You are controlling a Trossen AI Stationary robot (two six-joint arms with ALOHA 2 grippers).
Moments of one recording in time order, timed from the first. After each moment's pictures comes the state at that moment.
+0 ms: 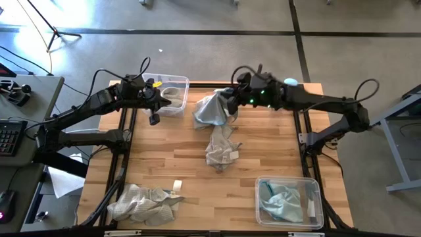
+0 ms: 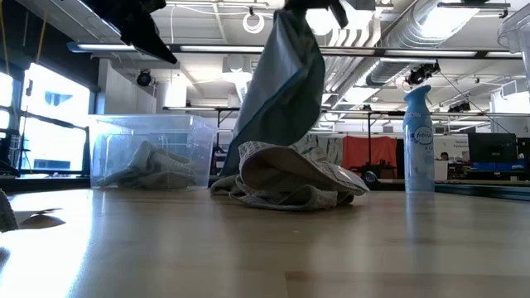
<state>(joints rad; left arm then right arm) 0.52 0.90 0.92 -0.63 0.10 0.35 -0.18 1.41 1.45 -0.41 0.19 0.46</state>
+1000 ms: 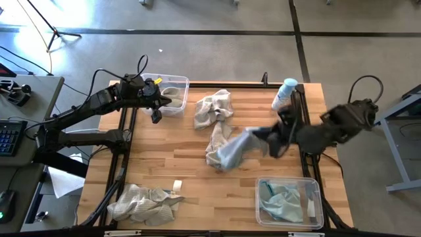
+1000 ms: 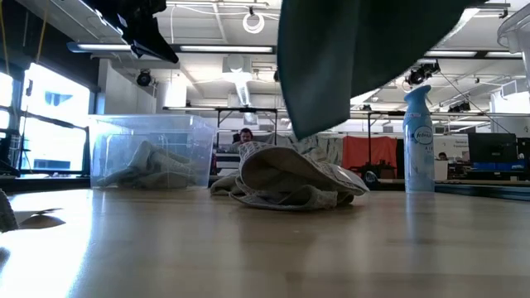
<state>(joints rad) 0.52 0.90 0.92 -0.61 0.08 0.17 0.56 1.42 1.95 -1.20 0.67 1.23</state>
